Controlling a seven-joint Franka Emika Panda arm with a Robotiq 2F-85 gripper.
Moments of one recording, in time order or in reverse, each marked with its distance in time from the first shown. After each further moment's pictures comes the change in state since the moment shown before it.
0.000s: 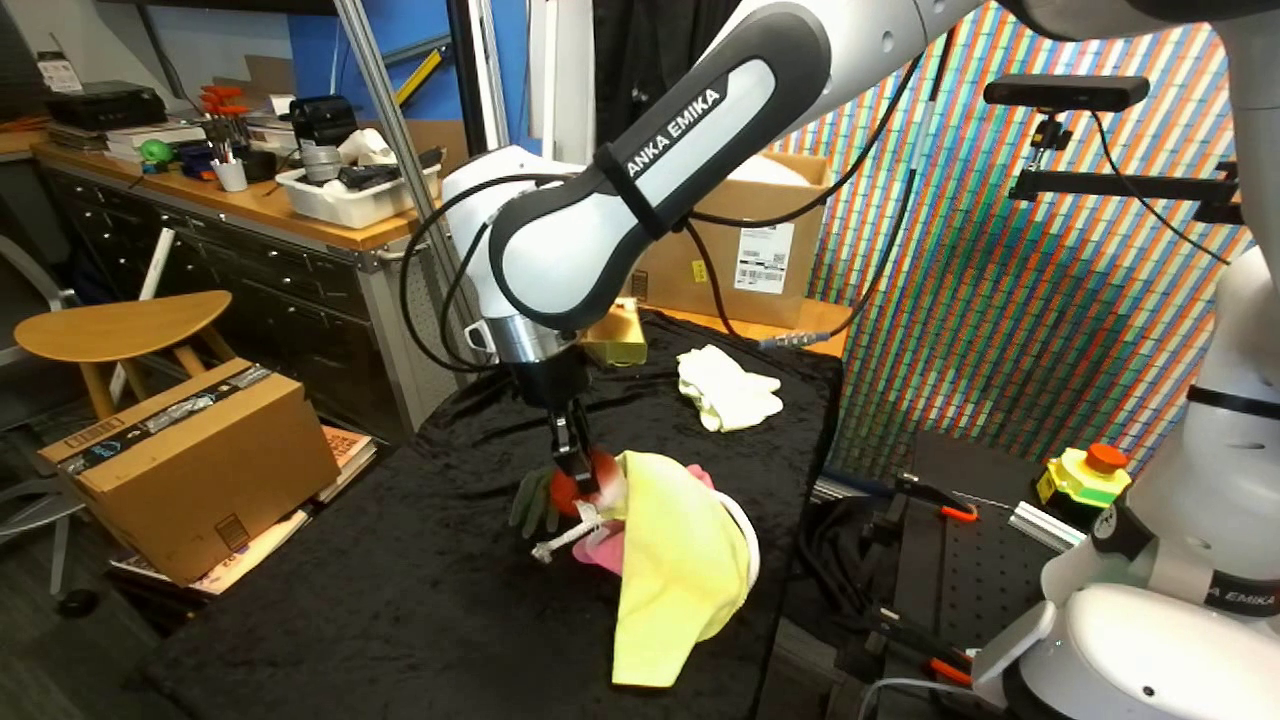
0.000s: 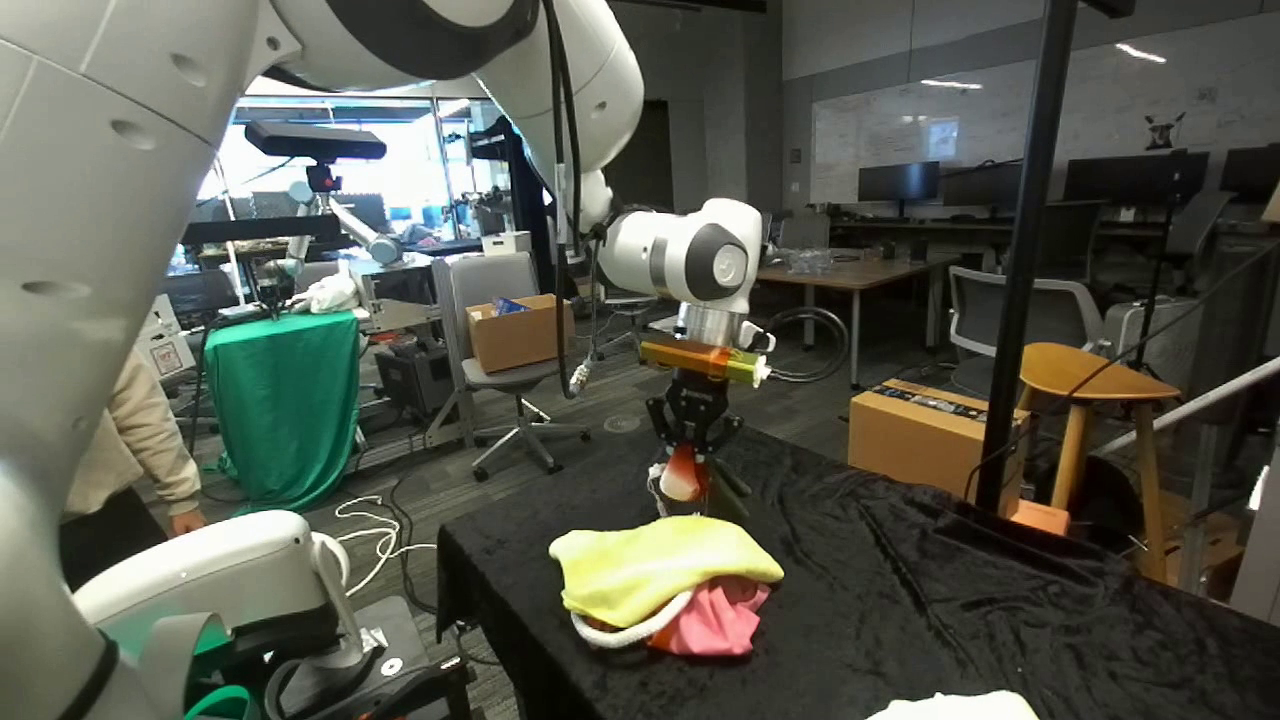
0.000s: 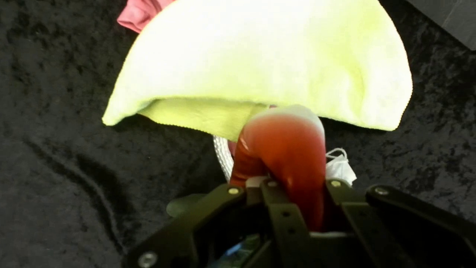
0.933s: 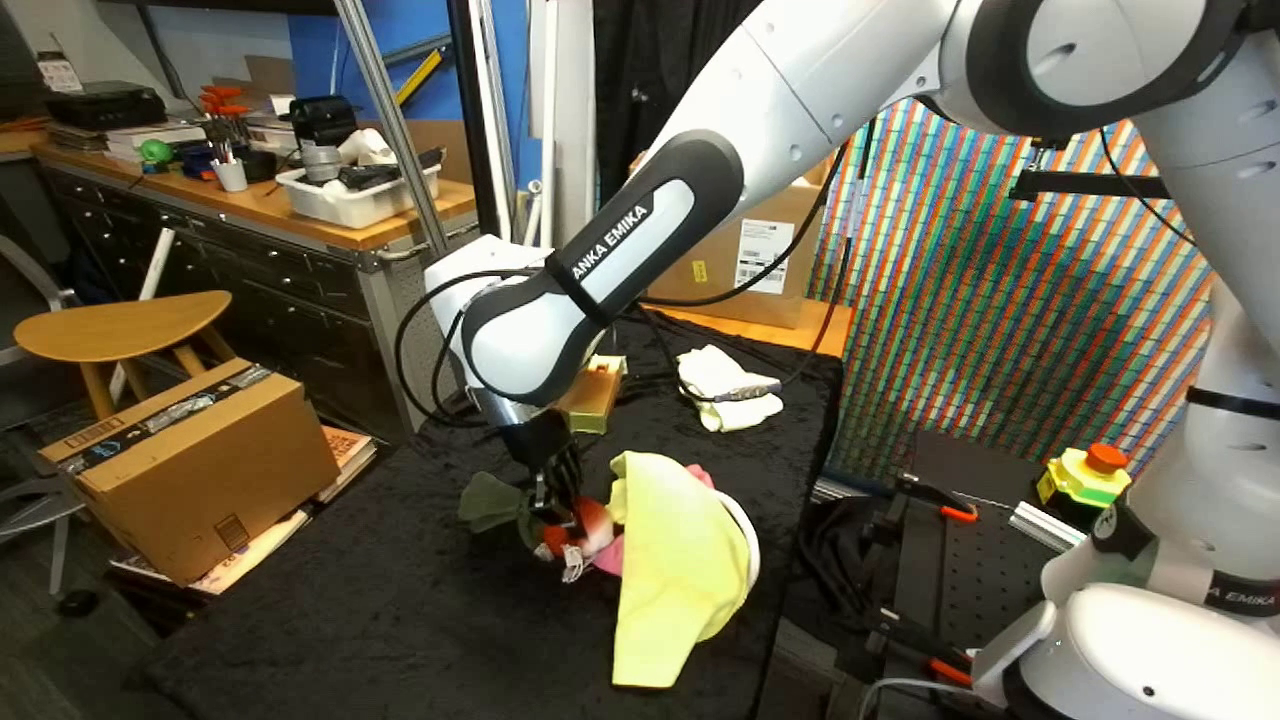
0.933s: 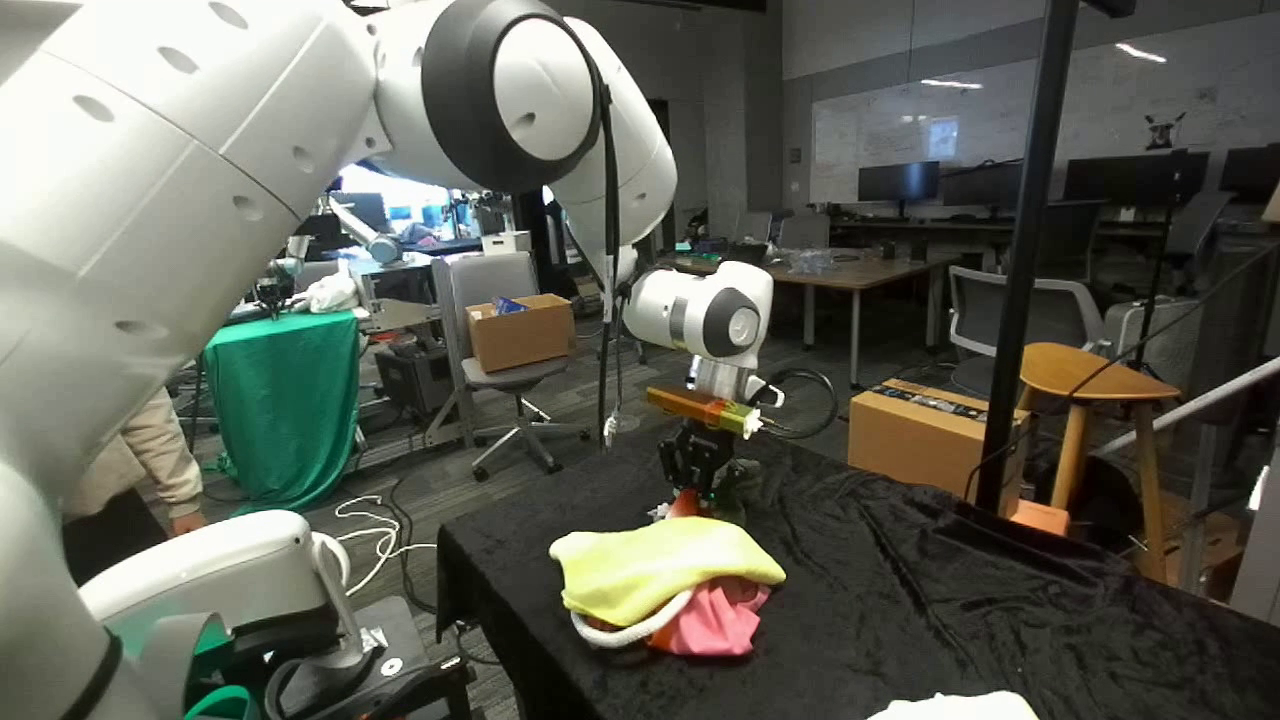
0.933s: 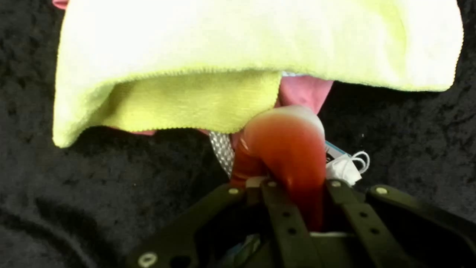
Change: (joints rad) arm 0.040 0.230 -0.037 0.175 0.001 -0.019 0.187
